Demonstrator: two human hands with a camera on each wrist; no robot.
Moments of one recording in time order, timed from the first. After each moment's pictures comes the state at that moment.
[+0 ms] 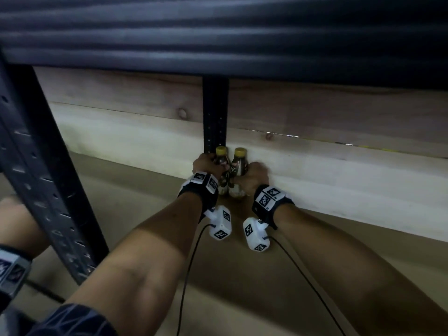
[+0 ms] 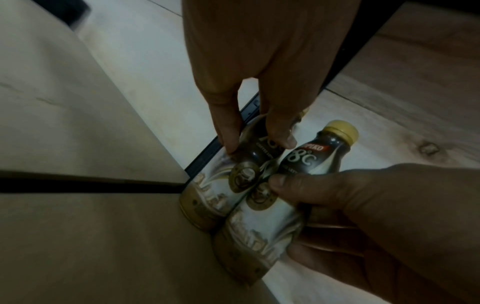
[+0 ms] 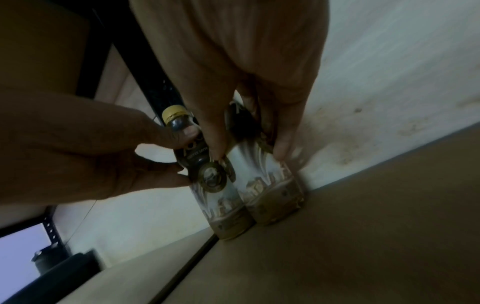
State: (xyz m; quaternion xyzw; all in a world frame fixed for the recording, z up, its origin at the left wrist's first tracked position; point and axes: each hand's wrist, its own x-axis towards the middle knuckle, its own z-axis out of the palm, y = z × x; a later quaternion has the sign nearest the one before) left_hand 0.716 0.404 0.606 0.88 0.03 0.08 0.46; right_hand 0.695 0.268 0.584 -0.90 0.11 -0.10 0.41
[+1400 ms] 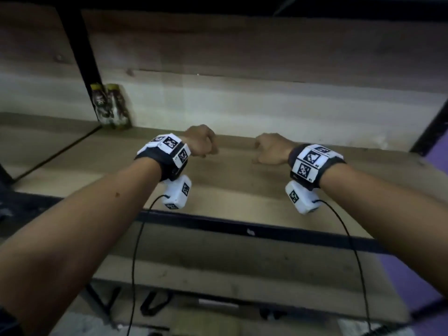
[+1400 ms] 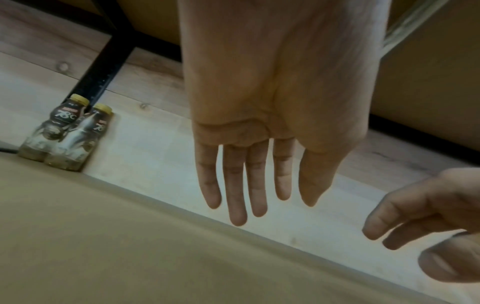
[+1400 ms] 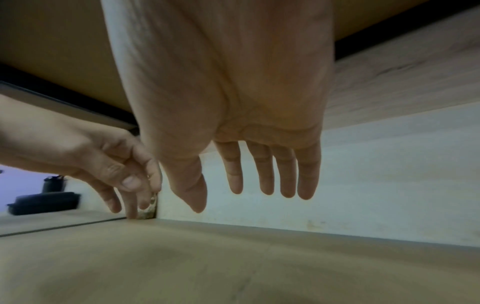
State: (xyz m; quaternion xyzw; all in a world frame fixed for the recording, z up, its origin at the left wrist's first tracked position) left_hand 0.357 0.127 0.622 0.92 -0.28 -0.09 0.24; right_hand 0.266 -0.074 0.624 -0.99 0.06 0.03 0.08
